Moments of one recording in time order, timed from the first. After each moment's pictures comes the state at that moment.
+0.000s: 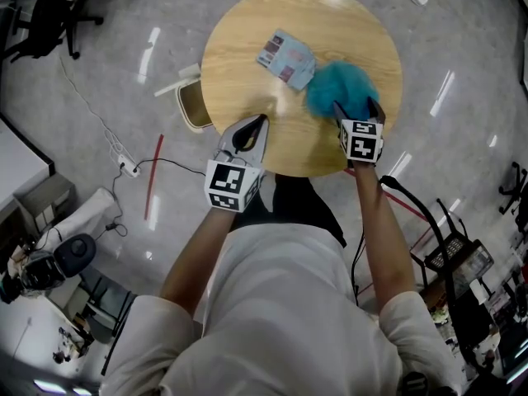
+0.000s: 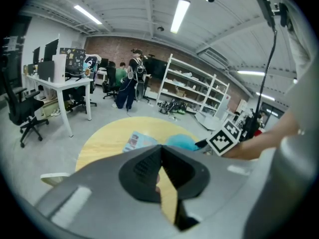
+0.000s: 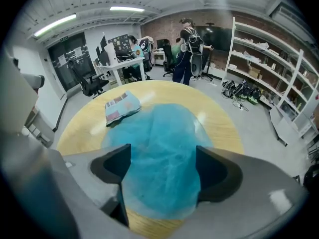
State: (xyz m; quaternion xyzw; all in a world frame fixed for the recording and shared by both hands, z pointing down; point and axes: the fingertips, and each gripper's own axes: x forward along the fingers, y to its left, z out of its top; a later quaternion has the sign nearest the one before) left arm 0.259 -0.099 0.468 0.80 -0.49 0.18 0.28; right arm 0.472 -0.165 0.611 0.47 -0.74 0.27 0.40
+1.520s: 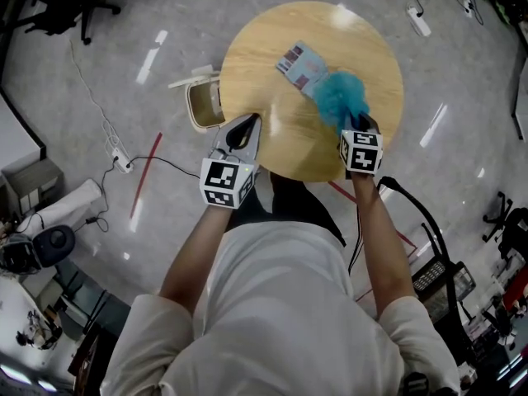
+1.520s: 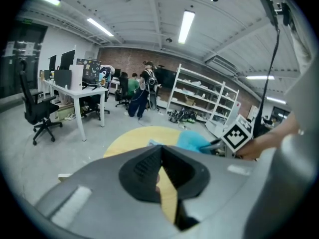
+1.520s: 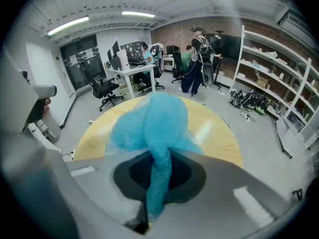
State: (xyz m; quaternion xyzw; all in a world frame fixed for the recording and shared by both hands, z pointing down) left arm 0.203 -0.081 0.437 0.77 -0.56 0.15 0.26; right arm 0.424 -0.161 0.547 0.44 -0.77 0.24 0.39
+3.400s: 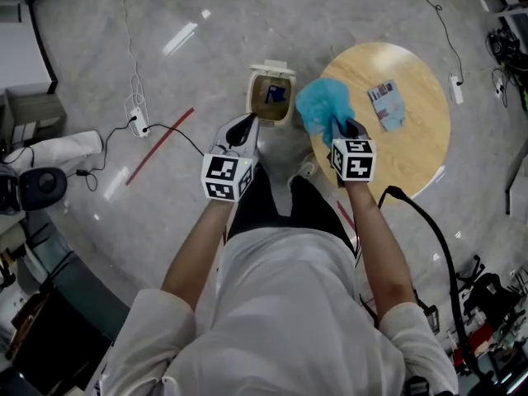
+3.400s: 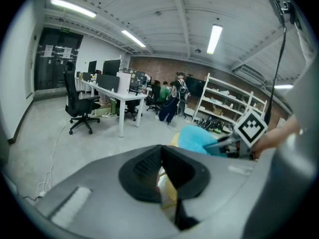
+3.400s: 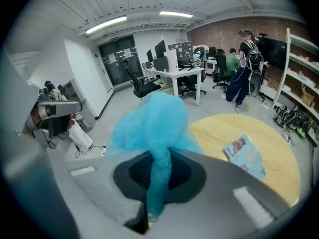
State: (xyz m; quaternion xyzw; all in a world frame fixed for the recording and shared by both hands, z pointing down) left arm -0.060 0.054 0.425 0.67 -0.68 0.10 0.28; right arm 0.106 -0.057 0.496 0.27 -0.86 0.20 0.38
